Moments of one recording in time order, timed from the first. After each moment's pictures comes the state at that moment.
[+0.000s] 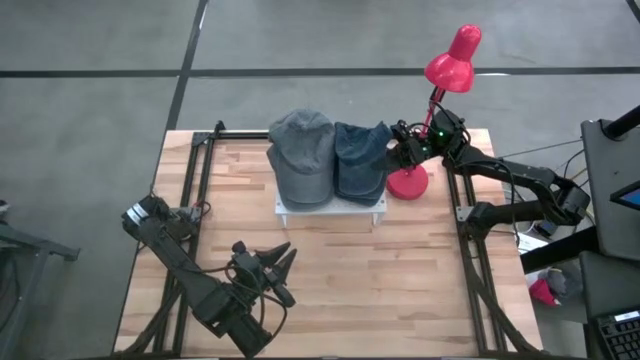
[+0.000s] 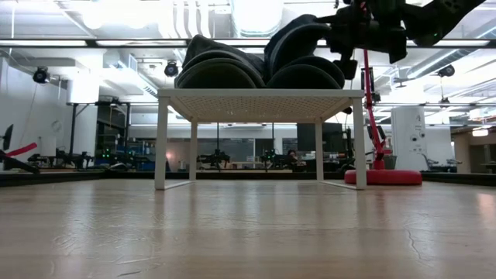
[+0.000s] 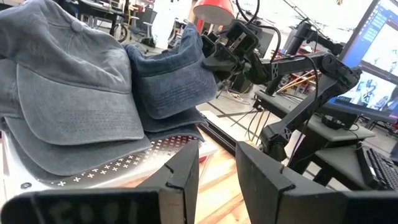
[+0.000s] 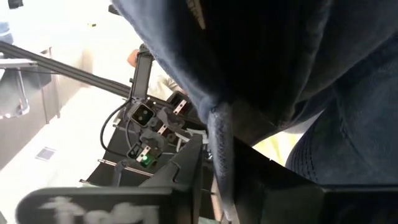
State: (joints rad) left arm -0.77 1.78 1.68 -1.27 -1.50 -1.81; right arm -0.67 1.17 0.70 0.48 -1.02 1.21
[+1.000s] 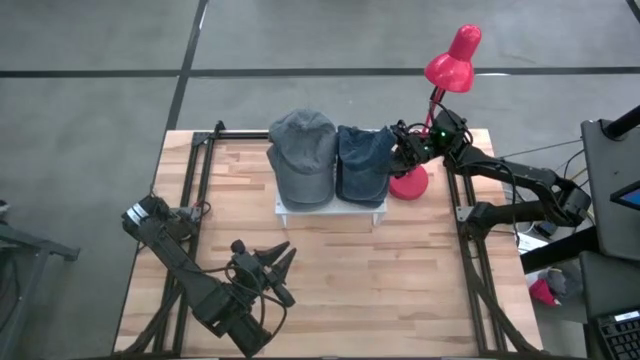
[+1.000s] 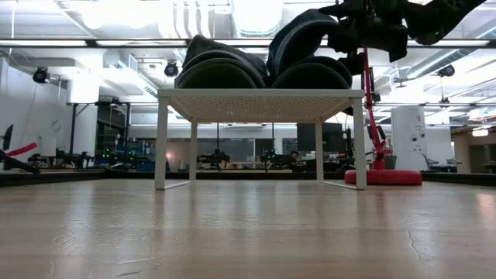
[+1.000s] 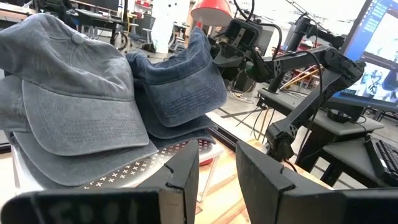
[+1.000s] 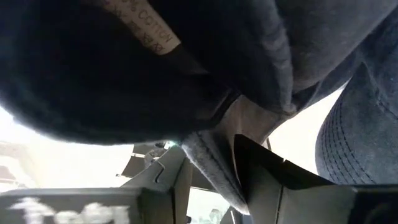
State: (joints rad) left arm -0.77 1.78 1.68 -1.30 -1.51 -1.77; right arm -0.67 1.15 0.70 0.48 -1.10 1.41
